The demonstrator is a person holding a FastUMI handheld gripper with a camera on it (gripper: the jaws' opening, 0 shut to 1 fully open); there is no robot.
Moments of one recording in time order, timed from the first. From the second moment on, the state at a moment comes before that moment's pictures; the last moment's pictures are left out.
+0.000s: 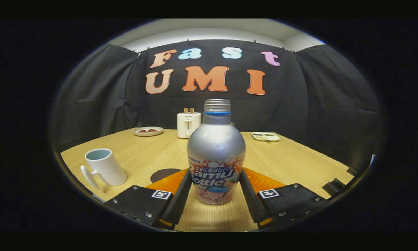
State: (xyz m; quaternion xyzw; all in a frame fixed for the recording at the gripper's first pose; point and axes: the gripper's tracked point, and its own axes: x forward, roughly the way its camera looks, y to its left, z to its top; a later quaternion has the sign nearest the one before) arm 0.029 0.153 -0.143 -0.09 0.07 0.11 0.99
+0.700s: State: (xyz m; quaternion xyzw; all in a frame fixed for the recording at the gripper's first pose) arm 0.001 0.199 -0.101 -0.30 0.00 0.11 0.95
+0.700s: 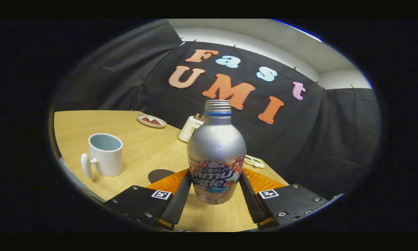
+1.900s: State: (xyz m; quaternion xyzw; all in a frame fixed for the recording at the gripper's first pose) arm -0.022 0.268 -0.110 -0.65 -0.09 0.13 0.74
